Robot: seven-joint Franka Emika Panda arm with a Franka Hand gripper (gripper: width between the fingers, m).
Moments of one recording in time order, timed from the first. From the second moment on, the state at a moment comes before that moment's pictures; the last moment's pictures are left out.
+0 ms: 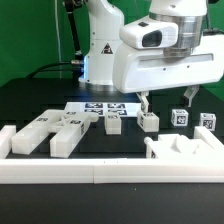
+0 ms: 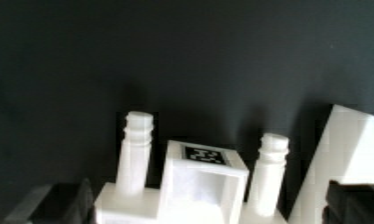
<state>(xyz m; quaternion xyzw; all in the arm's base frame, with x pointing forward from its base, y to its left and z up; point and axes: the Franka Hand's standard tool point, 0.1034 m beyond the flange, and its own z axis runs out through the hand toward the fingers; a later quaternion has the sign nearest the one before) 0.543 0.073 0.073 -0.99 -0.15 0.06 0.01</state>
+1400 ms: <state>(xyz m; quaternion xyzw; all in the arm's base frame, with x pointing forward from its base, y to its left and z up) 0.463 0.064 0.047 -0.96 -0.10 0.26 0.00</state>
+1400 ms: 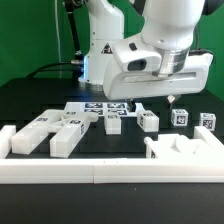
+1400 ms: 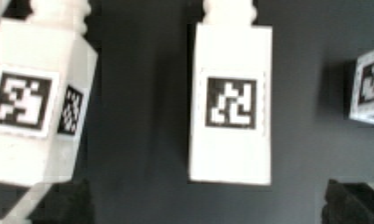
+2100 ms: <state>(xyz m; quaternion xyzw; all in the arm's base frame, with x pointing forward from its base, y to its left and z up) 0.456 0.069 0.033 -0.89 -0.10 0.44 -0.02</state>
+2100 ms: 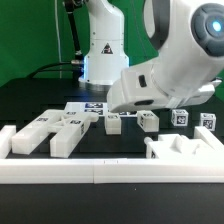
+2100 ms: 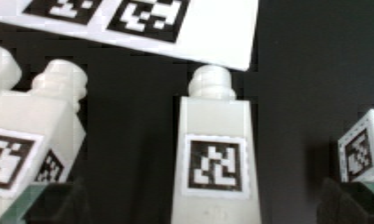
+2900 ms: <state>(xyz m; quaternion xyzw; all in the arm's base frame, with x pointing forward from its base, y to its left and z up) 0.447 0.071 0.010 -0.90 -0.11 0.43 -0.02</state>
